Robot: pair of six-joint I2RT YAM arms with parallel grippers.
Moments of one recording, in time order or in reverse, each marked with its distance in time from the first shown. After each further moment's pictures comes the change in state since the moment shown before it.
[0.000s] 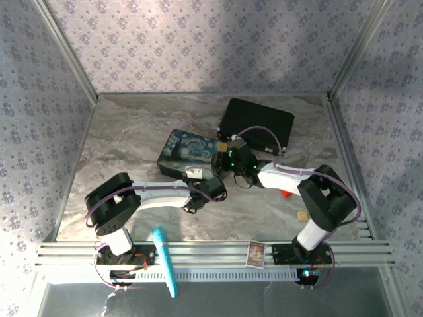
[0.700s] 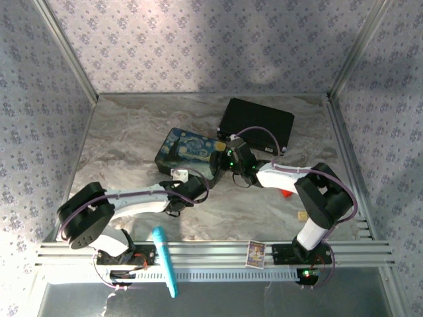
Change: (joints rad) left arm 0.083 -0.211 -0.205 0.063 0.090 0.150; right arm -0.003 0.029 0.002 0.052 -0.029 0.012
